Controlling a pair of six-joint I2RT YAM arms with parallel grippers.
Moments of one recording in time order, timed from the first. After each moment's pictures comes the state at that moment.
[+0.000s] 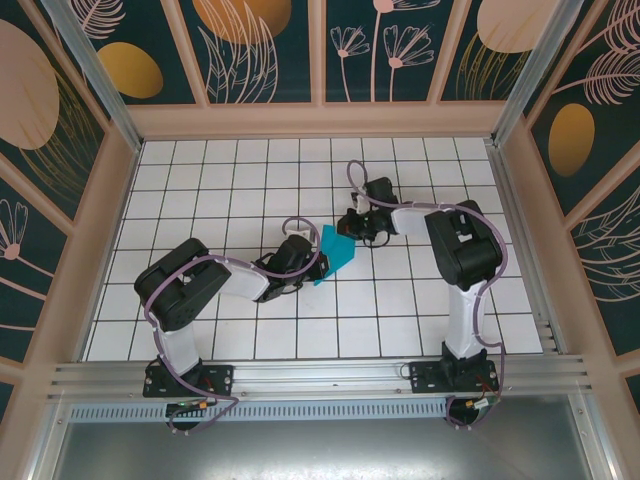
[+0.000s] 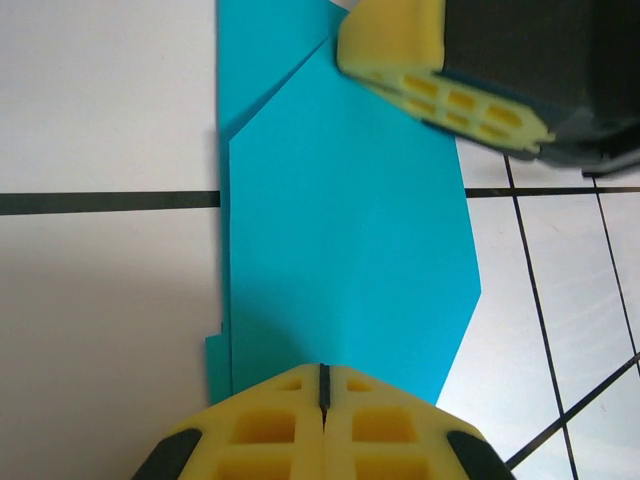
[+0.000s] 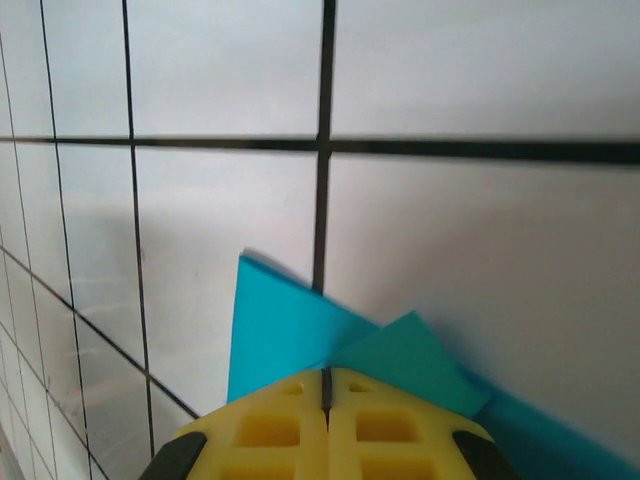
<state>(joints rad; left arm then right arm) -0.80 1.84 0.70 0.46 0.05 -0.86 0.40 2.03 1.16 -0.09 -0.54 0.56</state>
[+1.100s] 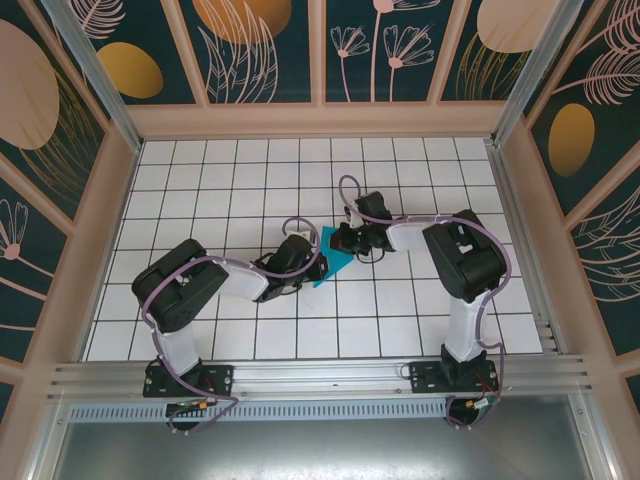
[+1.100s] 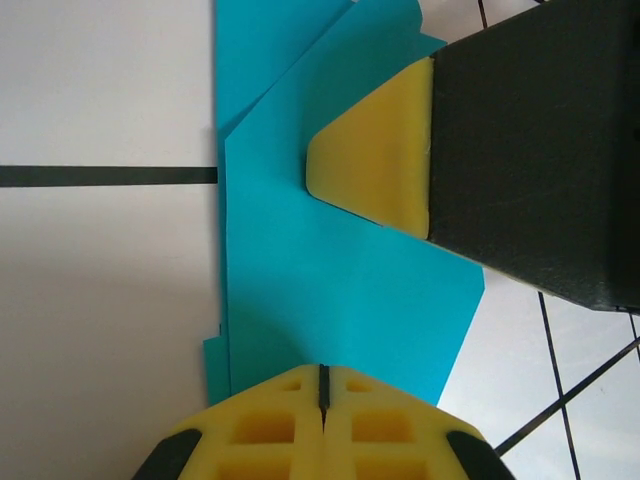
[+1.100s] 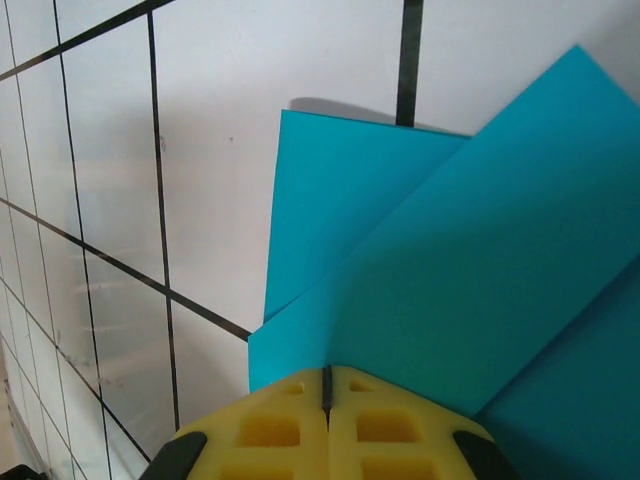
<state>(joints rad) -0.80 1.83 0.70 0.43 0.07 -0.86 0.51 1.93 1.00 0.01 -0.52 0.67</state>
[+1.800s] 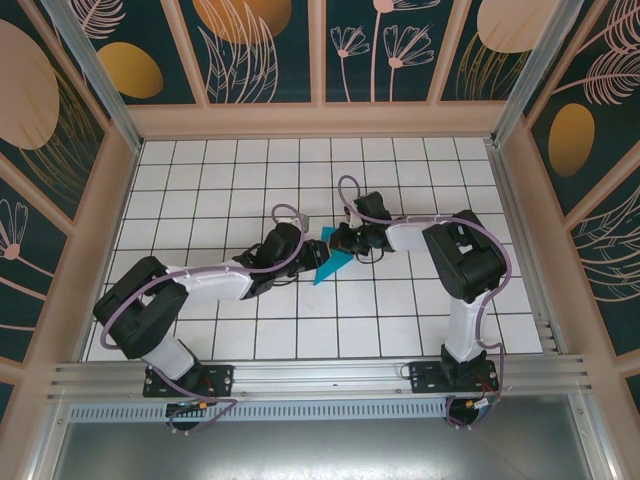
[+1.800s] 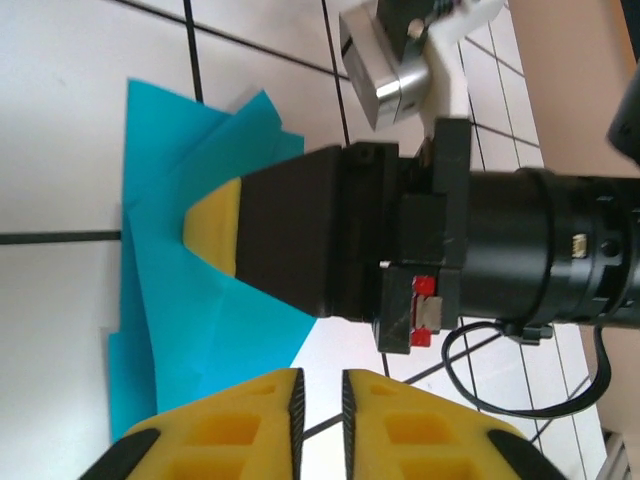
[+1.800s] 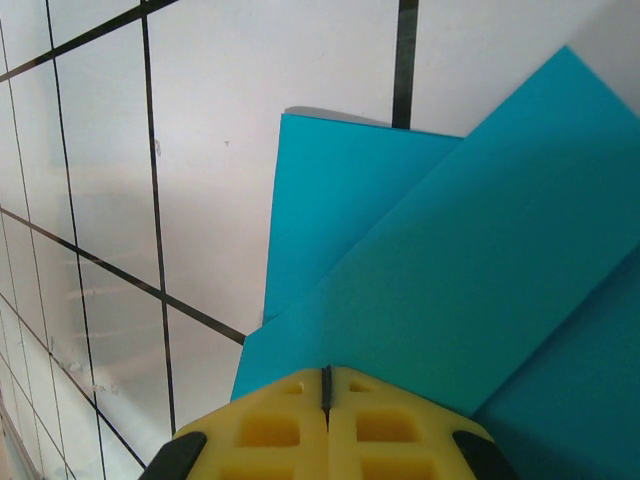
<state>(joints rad) -0.79 1.61 0.72 0.32 0.12 -0.94 0.51 1.94 1.00 0.00 -0.49 0.67</state>
